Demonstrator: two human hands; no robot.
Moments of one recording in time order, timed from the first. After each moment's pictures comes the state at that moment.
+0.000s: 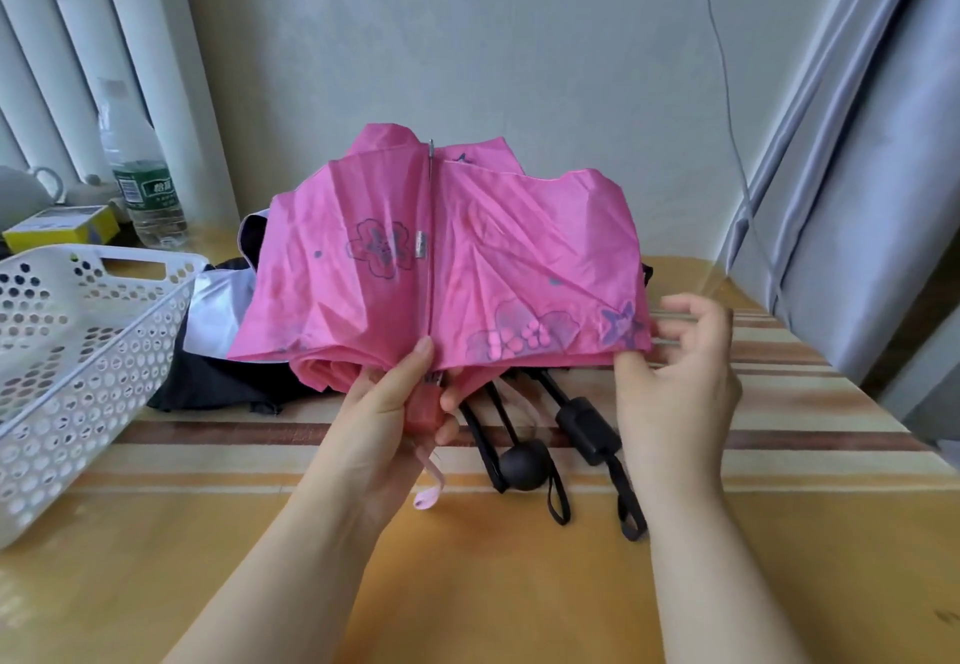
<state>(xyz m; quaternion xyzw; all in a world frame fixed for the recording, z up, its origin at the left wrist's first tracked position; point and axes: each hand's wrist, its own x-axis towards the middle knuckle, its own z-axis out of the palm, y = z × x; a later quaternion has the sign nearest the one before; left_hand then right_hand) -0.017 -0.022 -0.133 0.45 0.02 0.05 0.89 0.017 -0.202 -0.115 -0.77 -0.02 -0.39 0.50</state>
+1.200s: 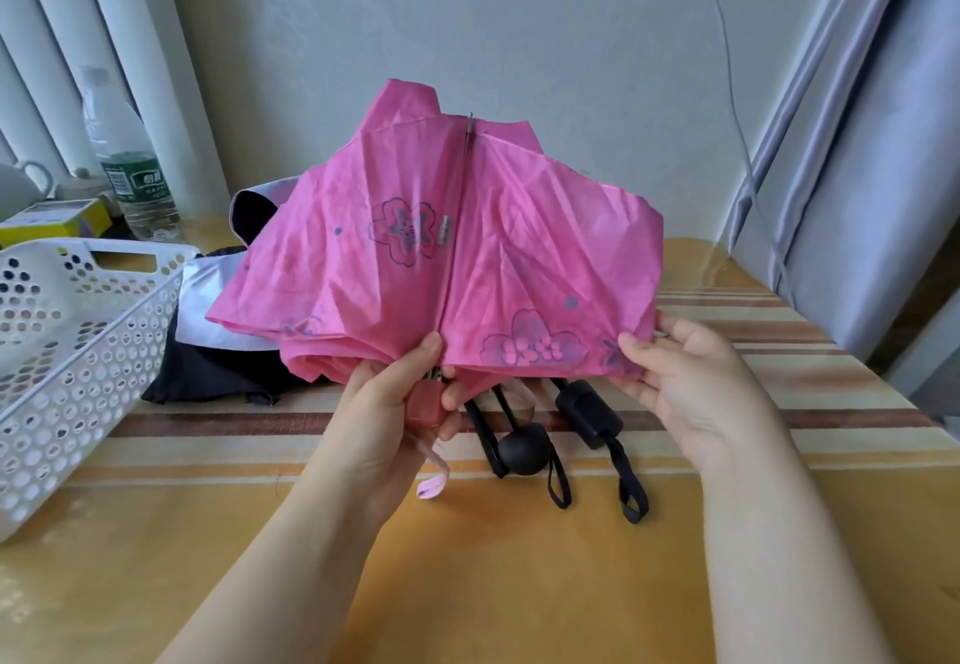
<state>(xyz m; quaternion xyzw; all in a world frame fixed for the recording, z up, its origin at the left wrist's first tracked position) -0.020 -0.031 -0.133 0.46 -0.01 0.05 0.89 0.033 -0.231 -0.108 -0.67 0.04 -0.02 0.74</state>
